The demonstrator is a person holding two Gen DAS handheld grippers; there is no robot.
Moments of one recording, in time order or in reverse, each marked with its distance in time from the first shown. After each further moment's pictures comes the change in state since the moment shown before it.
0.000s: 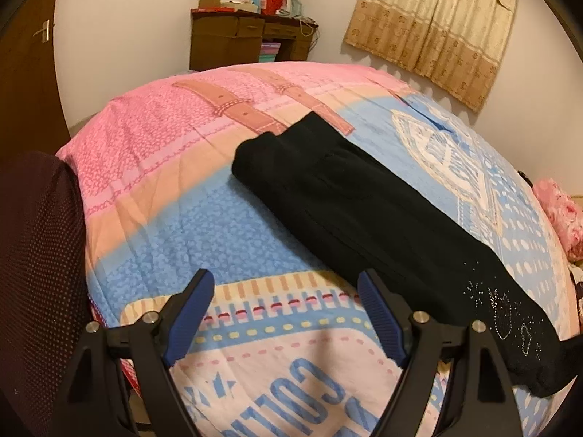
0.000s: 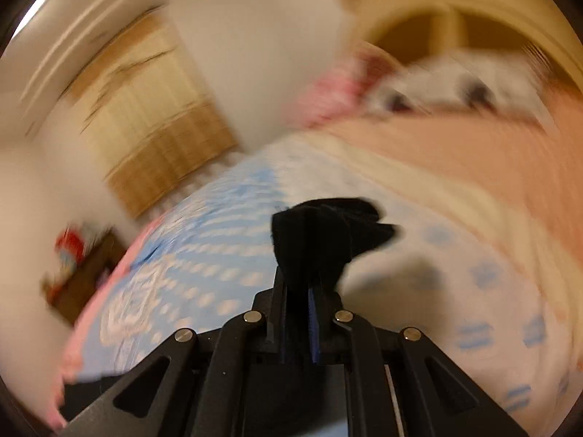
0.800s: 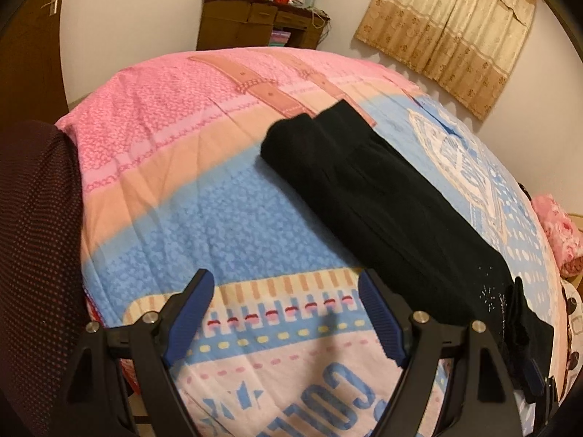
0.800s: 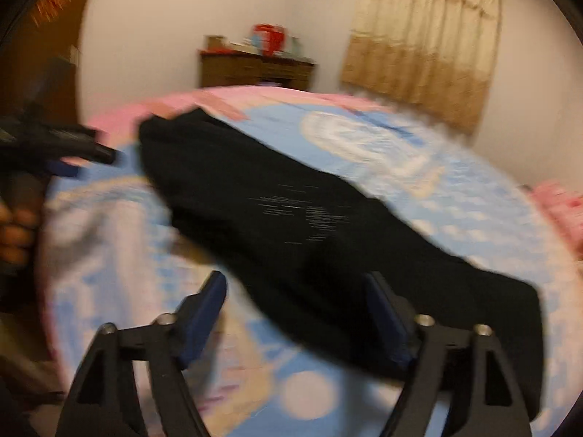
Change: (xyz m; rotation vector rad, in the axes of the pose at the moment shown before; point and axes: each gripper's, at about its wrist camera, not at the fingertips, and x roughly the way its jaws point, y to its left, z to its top) left arm 0.019 0.028 -0.003 -0.056 0.043 -0.036; right arm -0.008 0.285 -0.214 -0.823 0.318 0.526
